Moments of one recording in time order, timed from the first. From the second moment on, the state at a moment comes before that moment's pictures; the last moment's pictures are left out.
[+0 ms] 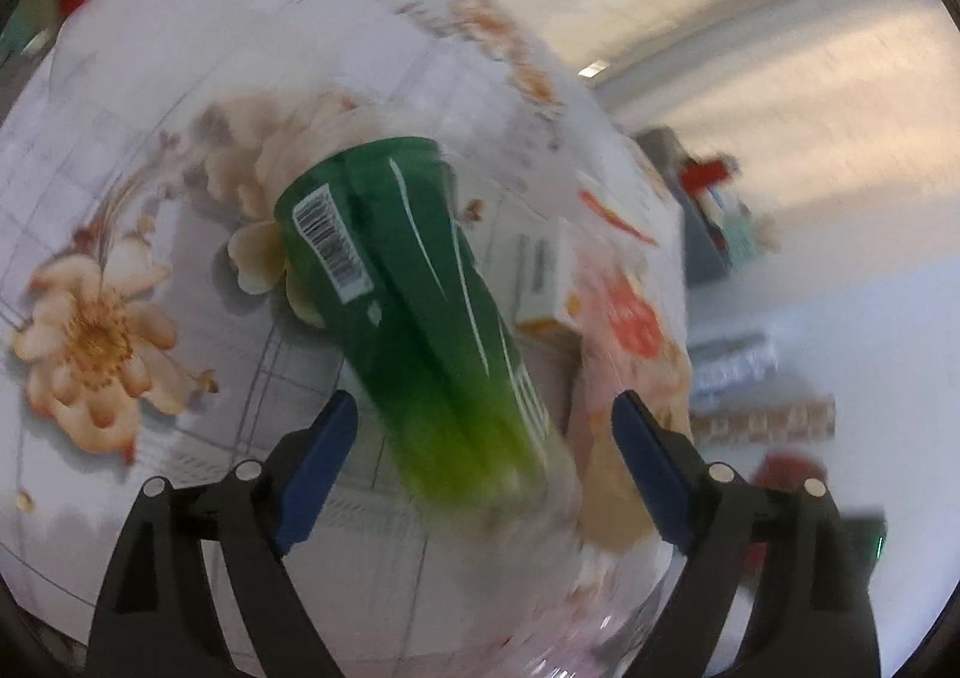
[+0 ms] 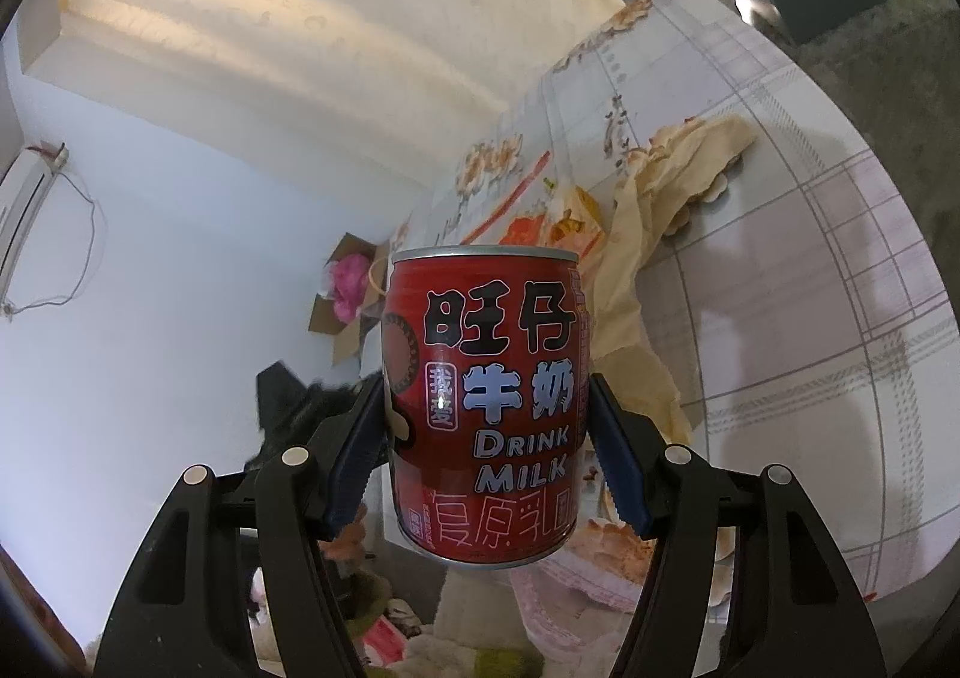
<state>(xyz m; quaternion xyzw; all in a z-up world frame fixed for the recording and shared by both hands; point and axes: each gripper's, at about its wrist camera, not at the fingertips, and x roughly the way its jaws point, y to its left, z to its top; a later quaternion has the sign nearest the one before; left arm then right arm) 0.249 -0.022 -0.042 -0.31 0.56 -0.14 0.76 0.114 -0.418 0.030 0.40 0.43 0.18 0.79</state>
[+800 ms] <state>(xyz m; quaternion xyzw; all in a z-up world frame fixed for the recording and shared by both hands) 0.209 -0.025 -0.039 -0.30 0.53 -0.14 0.78 0.086 -0.433 0.029 0.42 0.41 0.17 0.79</state>
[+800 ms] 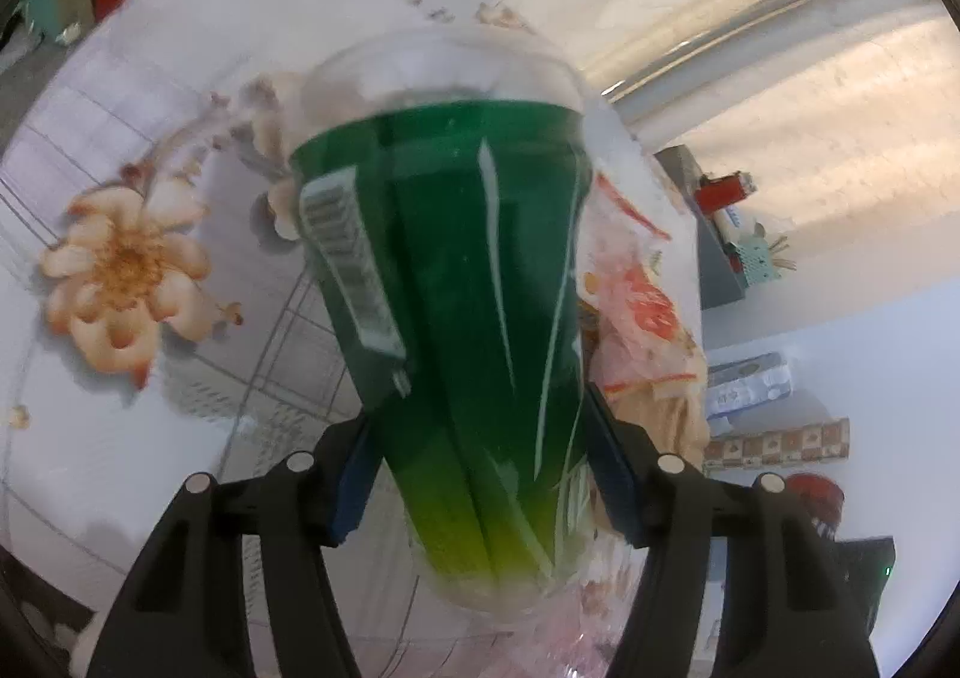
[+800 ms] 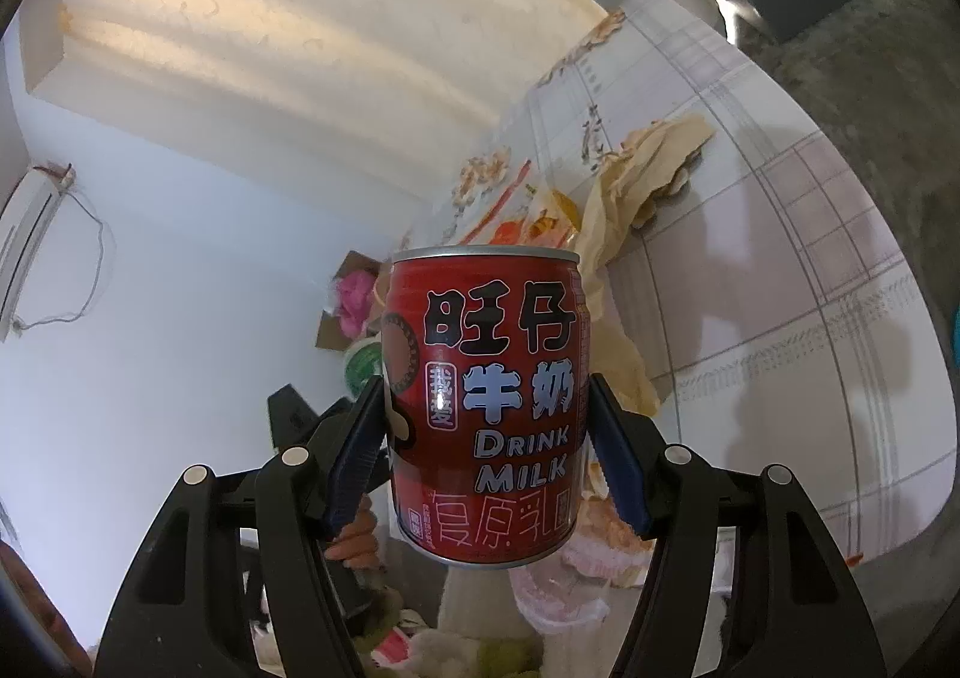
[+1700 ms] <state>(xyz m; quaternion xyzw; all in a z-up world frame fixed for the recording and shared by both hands) 0.159 -0.249 0.111 -0.09 0.45 -0.49 0.74 -0.060 -0.568 0.019 0.51 0.28 0.00 0.81</state>
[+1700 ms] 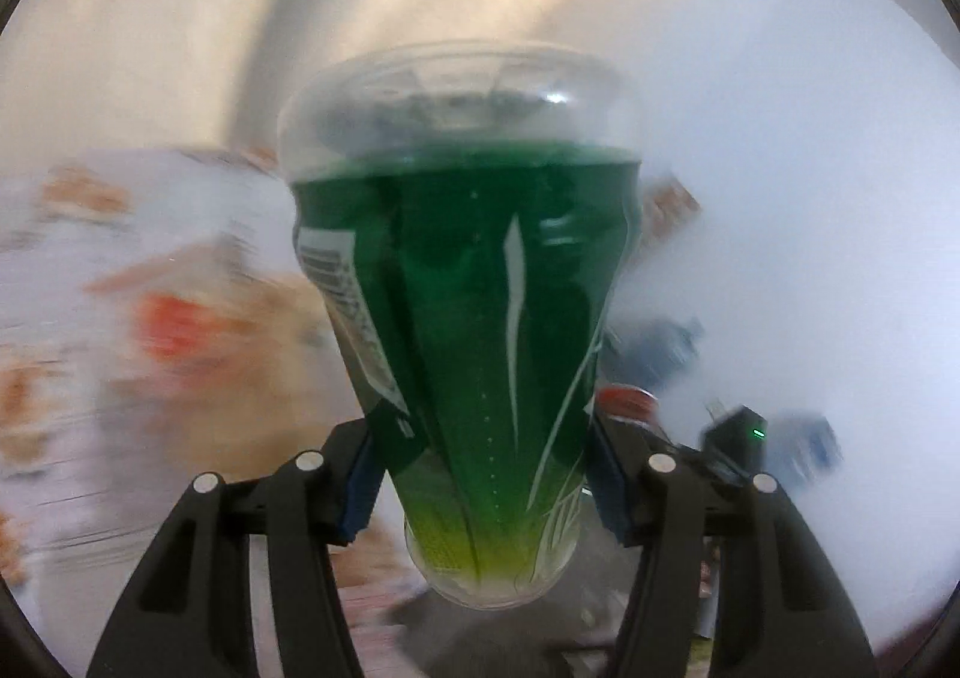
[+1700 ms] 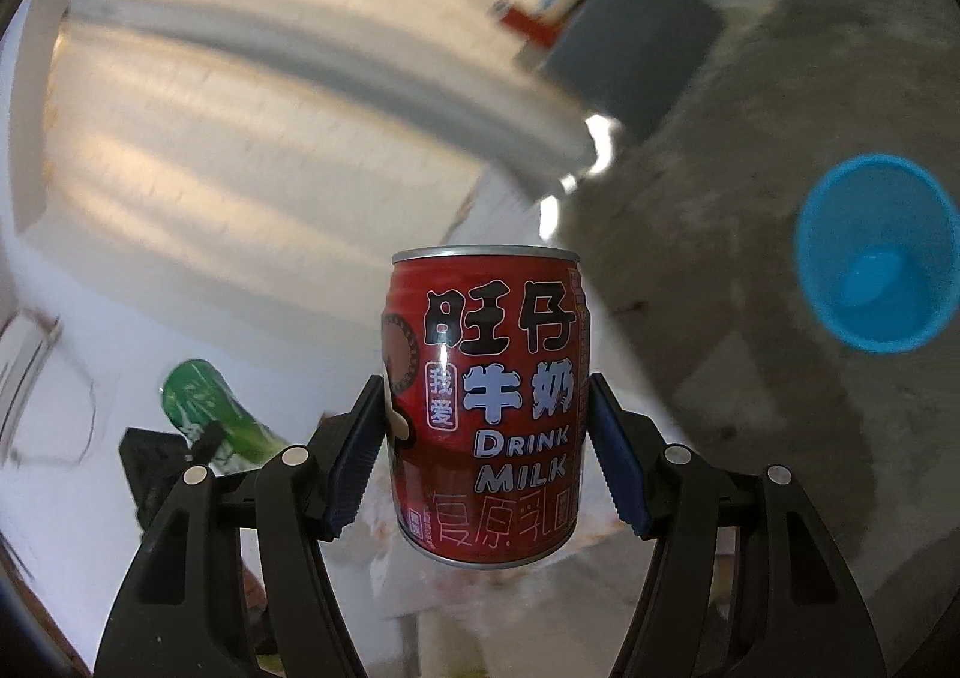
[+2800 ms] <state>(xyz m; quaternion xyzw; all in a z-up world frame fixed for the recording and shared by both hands) 0.162 -0.667 -0.131 0.16 0.65 -0.39 0.63 -0.016 -0.756 -0.263 0.50 0.50 -0.23 0.67</state>
